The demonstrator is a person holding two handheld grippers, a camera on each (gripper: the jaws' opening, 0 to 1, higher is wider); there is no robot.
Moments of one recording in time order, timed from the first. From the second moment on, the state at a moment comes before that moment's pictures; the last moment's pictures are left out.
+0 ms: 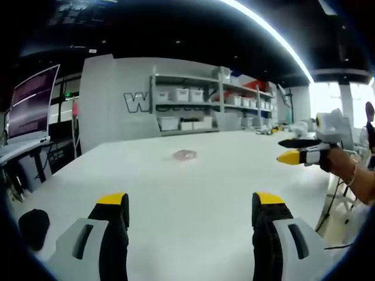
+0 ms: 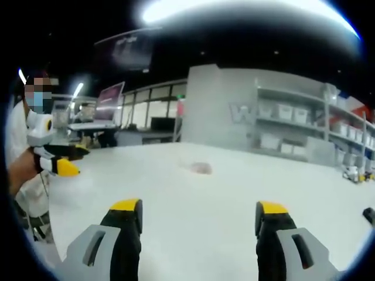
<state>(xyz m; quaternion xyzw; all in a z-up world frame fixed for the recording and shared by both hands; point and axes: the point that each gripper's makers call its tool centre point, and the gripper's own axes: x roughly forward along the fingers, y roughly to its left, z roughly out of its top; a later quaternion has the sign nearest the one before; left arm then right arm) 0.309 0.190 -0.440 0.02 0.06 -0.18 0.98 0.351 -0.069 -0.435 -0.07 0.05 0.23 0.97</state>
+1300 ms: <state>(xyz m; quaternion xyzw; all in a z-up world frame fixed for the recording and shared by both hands) 0.309 0.194 -0.441 0.02 0.07 -0.18 0.98 0.369 -0.054 -0.430 -0.07 0.05 0.24 0.97</state>
